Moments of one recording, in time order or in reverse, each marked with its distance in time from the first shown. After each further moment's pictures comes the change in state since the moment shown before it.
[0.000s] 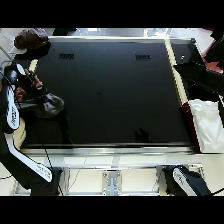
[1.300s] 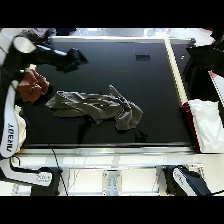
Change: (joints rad) left arm -0.263 0.313 0.000 -0.515 0.293 -0.051; right arm 0.000 0.000 0.192 -0.092 -0.007 -0.003
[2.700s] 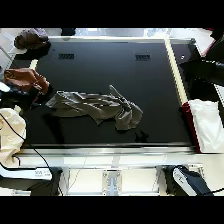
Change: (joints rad) left arm 0.489 0.039 -0.603 0.212 0.271 -0.243; right arm 0.006 -0.021 0.000 -0.128 0.161 0.061
